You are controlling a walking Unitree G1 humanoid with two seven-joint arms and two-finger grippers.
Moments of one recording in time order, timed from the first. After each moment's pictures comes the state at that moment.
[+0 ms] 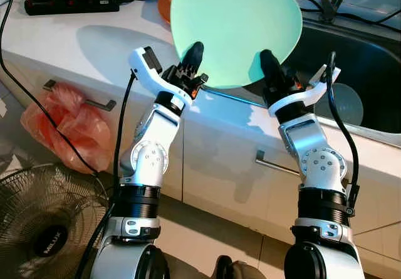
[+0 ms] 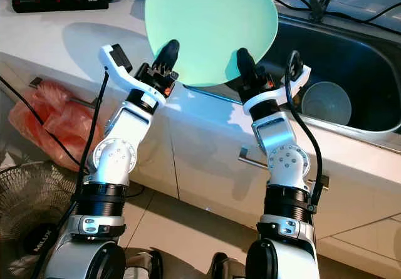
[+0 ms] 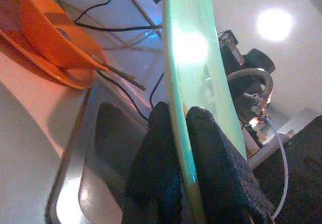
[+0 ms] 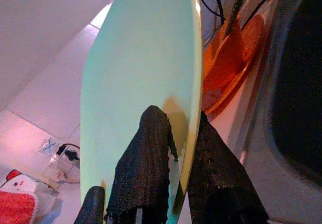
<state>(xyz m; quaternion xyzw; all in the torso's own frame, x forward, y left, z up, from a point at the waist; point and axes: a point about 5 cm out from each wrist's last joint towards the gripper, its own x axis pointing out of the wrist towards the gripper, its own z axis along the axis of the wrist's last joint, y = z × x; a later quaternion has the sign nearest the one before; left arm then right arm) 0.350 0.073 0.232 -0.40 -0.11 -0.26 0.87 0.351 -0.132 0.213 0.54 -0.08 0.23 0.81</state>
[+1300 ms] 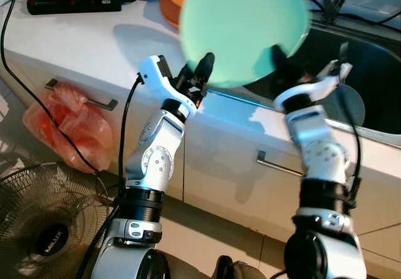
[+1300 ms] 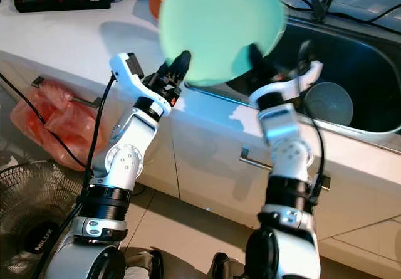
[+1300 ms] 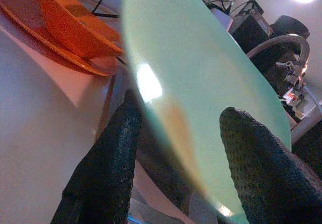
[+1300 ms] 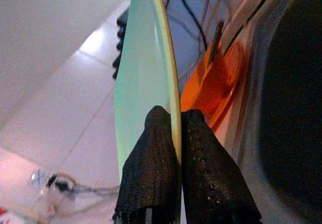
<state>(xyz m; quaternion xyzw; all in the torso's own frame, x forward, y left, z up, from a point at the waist) 0.350 0.067 0.217 -0.33 -0.09 -0.24 0.91 0.364 -0.149 0.226 0.57 -0.11 0.17 0.79</state>
